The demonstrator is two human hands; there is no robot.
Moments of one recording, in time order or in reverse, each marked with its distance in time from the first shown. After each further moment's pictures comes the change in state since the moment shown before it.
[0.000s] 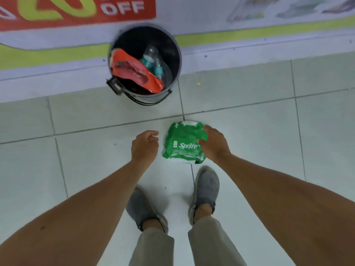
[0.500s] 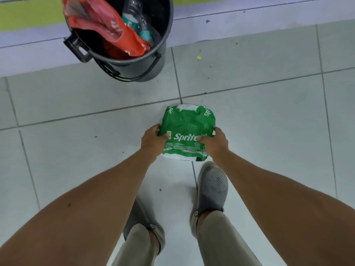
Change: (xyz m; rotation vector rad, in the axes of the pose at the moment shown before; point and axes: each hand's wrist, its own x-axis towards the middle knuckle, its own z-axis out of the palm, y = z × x) left_hand 0.091 -0.071 0.118 -0.032 -0.126 -0.021; right_hand 0.070 0.085 0.105 0.581 0.086 0.368
